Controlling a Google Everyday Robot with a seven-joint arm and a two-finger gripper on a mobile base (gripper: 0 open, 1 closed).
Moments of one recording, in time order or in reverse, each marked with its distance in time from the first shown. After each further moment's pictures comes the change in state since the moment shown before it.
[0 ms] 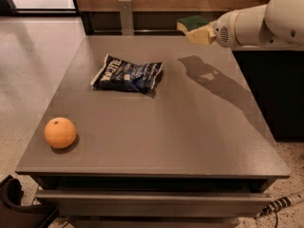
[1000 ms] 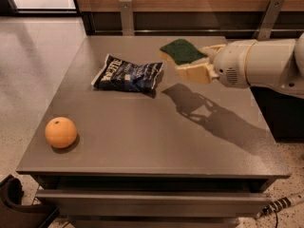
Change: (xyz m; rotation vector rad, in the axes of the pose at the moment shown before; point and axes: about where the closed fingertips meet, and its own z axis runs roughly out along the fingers) arm 0.040 0.125 -0.085 -0.196 -0.052 -0.154
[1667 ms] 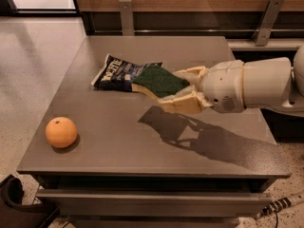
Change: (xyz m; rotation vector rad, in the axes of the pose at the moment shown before) arm 0.011 0.094 -0.010 -0.286 -0.022 -0.128
